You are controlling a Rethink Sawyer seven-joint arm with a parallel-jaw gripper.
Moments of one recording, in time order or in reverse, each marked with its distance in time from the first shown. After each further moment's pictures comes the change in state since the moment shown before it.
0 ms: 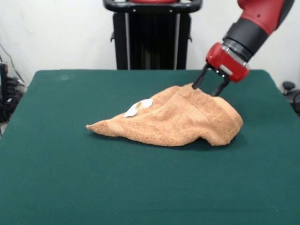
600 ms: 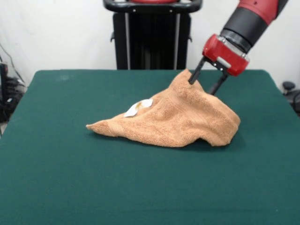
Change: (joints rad) arm -0.056 -0.078 0.007 0.019 0.000 -0.046 0.000
